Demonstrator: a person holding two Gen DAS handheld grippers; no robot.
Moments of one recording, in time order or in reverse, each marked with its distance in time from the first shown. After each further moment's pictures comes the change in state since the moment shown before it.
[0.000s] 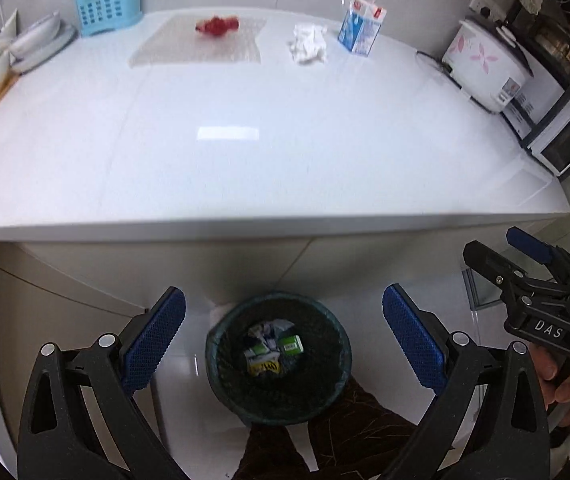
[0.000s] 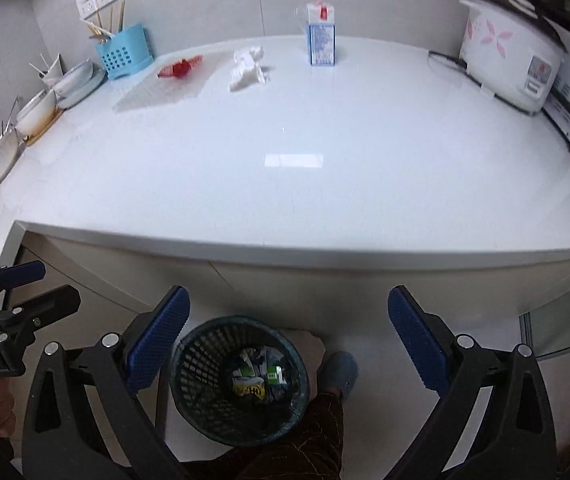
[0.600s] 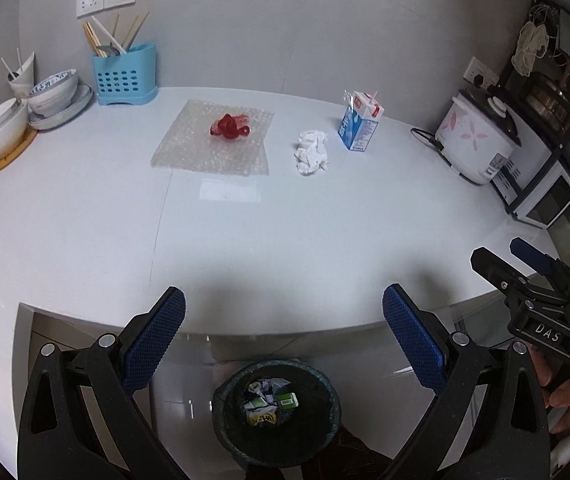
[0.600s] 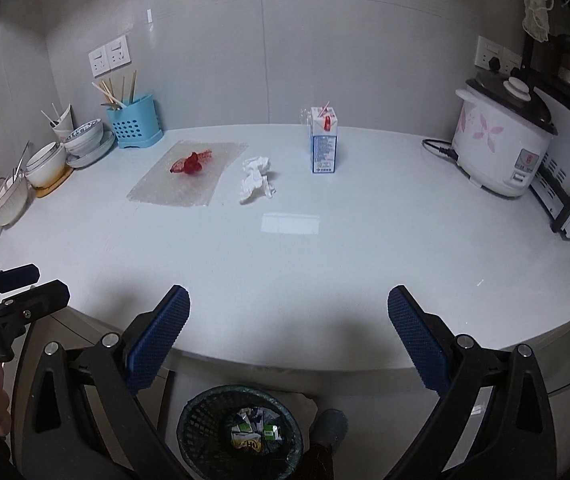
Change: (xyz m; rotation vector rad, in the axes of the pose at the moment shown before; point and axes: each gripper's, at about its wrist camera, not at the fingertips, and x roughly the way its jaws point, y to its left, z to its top) left arm -0.075 0.012 0.081 -0.031 -0.188 -0.007; right arm -0.061 0.008 0.088 -0.030 -0.199 -0.018
